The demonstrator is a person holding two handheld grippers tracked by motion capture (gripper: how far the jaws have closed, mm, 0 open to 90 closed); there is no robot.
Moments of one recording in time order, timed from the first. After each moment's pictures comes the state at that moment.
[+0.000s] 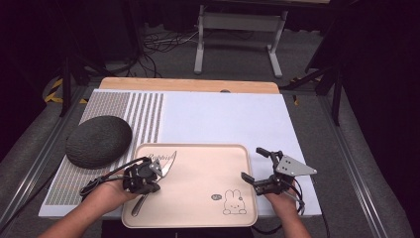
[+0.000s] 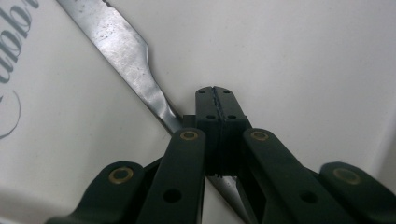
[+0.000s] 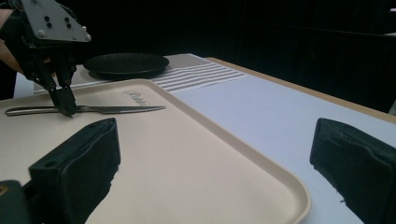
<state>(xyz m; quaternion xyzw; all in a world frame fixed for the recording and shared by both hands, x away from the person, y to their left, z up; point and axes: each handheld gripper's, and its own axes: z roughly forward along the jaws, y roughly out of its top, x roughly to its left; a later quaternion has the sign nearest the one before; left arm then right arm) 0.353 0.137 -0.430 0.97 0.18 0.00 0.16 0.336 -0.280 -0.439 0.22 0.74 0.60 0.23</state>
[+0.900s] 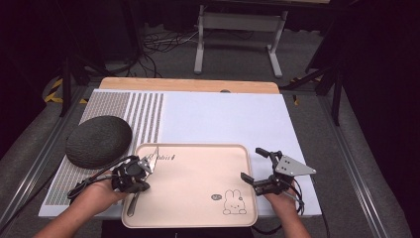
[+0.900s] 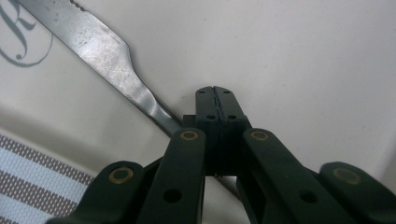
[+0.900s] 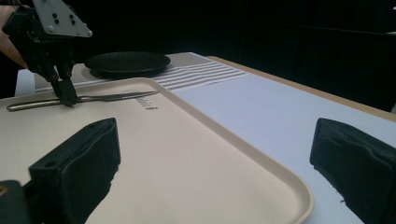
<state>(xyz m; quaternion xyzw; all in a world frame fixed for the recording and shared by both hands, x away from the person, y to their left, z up) 0.353 0.165 -0.430 0.96 0.23 0.00 0.15 0.337 -0.279 -0.440 0.22 0.74 0.60 0.23</state>
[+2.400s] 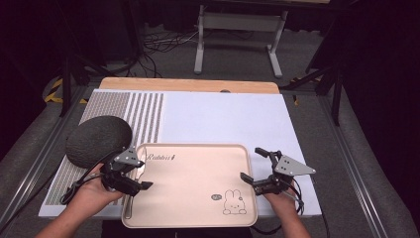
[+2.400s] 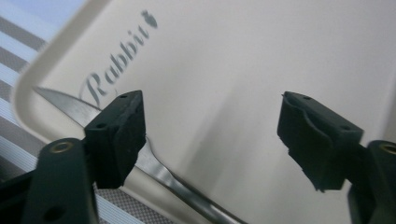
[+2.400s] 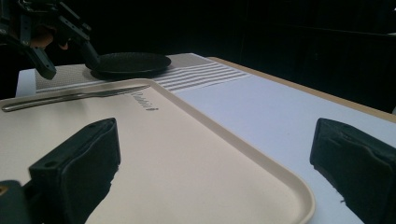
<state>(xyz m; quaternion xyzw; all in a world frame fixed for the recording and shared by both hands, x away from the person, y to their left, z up) 0.346 0.189 -0.404 0.92 0.23 0.07 0.32 0.337 -0.278 -0.439 0.21 0.74 0.60 0.22</state>
